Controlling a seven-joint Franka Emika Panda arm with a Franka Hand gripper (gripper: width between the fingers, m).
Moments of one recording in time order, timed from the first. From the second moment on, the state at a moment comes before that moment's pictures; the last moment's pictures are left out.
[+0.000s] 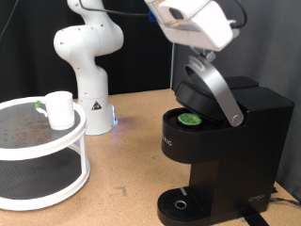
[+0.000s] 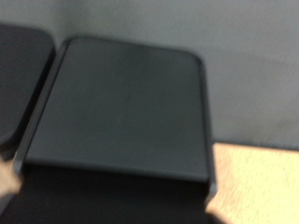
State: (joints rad) arm 0.40 -0.20 -0.29 -2.17 0.64 2.08 -1.03
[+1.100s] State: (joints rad) arm 0.34 -0.22 -0.33 -2.34 0.56 2.15 -1.20
